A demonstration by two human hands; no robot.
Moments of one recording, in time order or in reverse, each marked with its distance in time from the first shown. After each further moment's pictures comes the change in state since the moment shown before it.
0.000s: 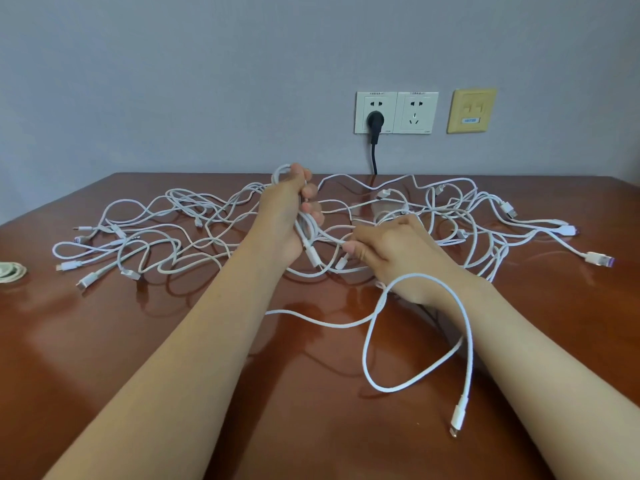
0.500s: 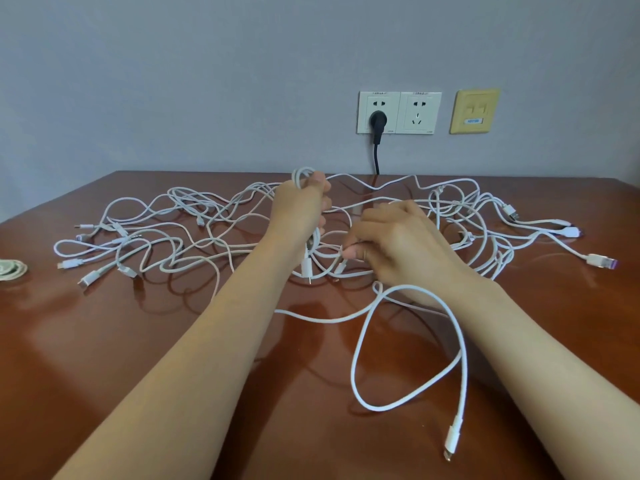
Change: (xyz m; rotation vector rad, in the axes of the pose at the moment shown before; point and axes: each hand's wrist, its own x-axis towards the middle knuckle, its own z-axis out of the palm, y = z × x) left_hand 0.005 -0.009 0.001 0.600 0.156 0.155; right_hand 0.005 -0.003 0.003 -0.026 0.284 -0.232
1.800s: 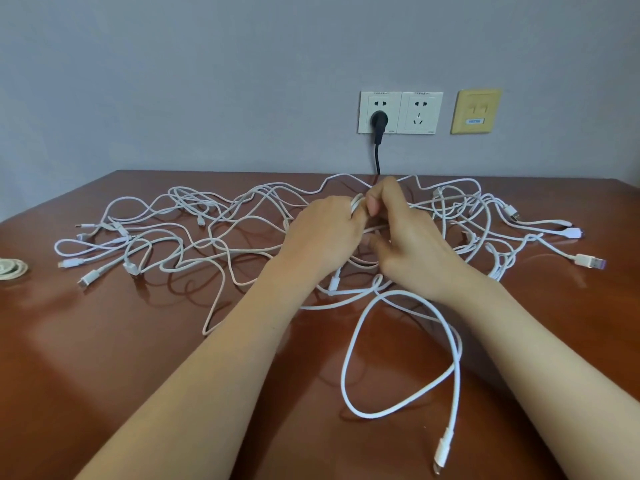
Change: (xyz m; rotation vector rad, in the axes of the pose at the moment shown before) left_hand -0.012 -0.011 0.011 1.001 -0.150 0.480; right_hand 0.001 -0.004 -0.012 0.370 -0.066 0.298
